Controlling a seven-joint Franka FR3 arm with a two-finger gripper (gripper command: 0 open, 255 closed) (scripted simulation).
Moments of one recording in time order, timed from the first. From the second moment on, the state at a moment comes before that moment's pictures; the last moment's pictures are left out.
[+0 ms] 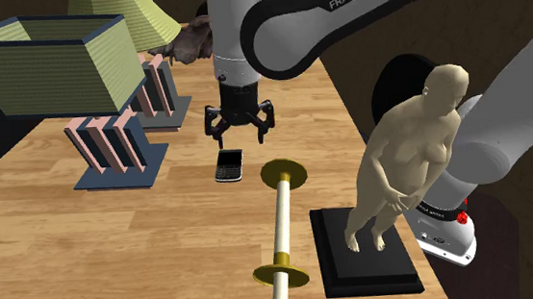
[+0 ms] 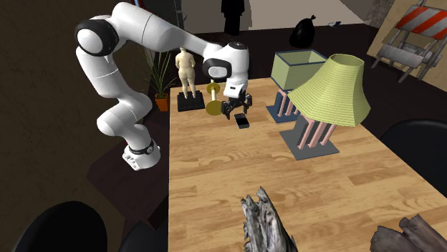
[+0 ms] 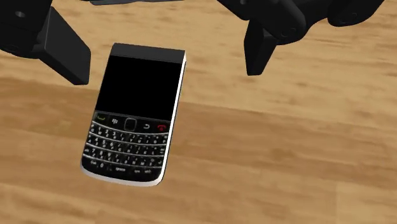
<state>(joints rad) -0.01 -0.18 0.56 -2.23 0.16 2.11 1.12</state>
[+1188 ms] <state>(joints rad) -0.02 -0.01 0.61 -2.21 0.06 2.24 1.28</state>
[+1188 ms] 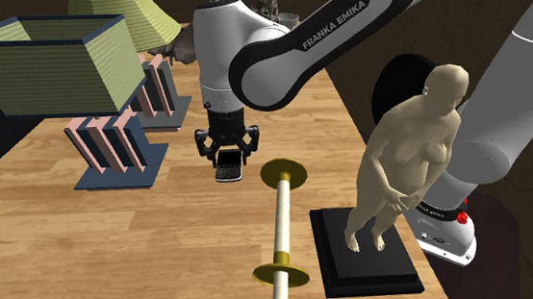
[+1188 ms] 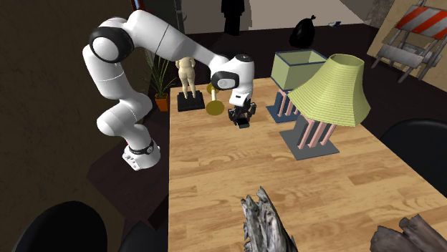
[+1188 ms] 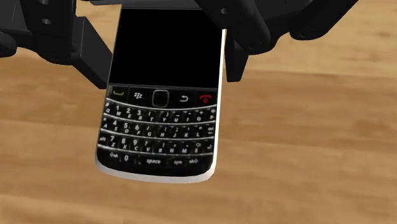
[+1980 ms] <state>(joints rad) -0.02 -0.07 0.60 -2.15 0.10 2.14 1.25</state>
